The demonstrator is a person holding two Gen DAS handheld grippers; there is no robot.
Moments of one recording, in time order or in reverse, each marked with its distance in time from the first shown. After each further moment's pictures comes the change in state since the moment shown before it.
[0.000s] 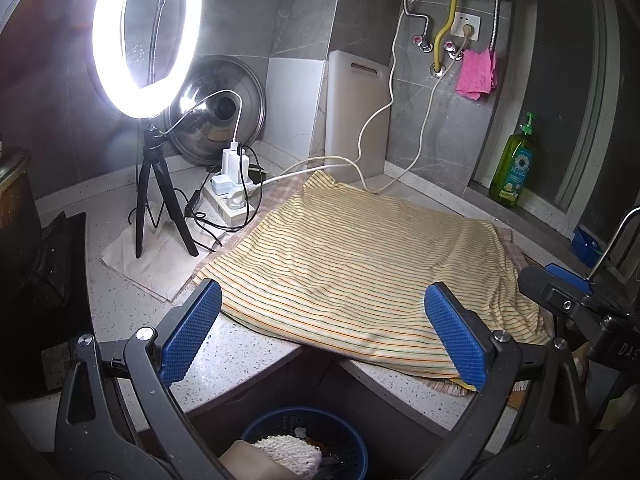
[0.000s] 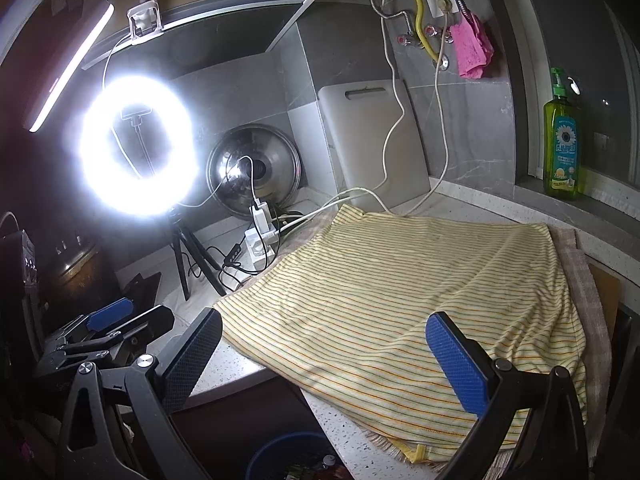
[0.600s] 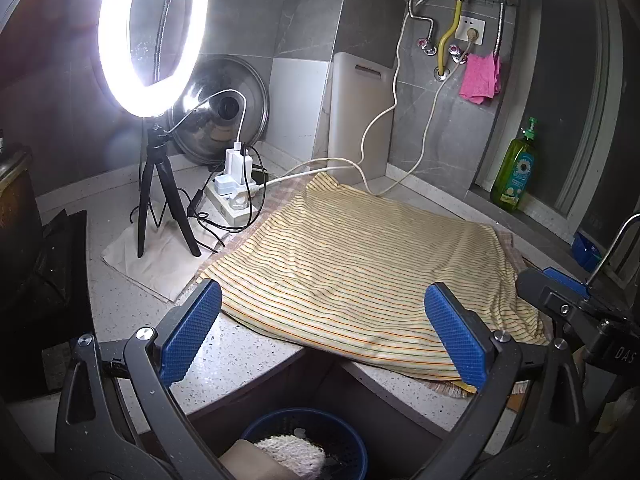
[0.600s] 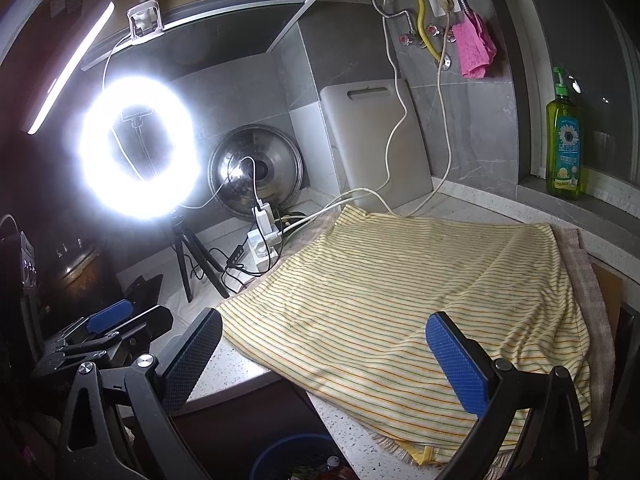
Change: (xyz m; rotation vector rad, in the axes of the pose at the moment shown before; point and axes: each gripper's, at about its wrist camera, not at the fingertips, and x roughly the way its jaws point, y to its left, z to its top) left arm -0.001 0.004 0.002 -0.018 -0.002 0.002; right arm 0.003 0.006 0.001 0.001 0.004 0.002
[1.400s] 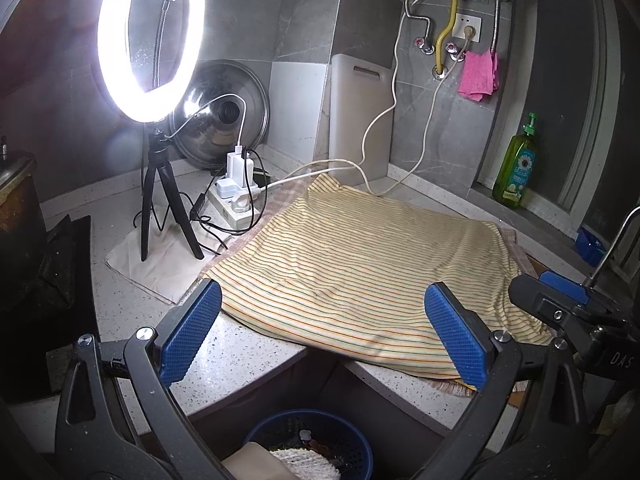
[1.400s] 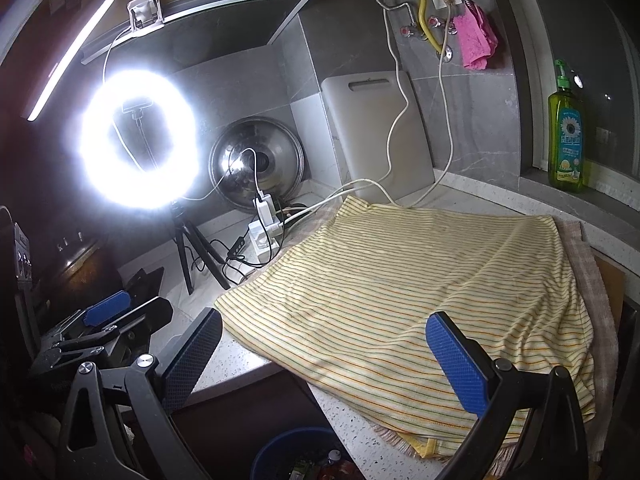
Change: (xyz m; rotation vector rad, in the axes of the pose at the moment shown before) left arm -0.002 -0.002 0.000 0.018 -0.006 0.013; right arm 0.002 -0.001 -0.004 0.004 0.022 0.003
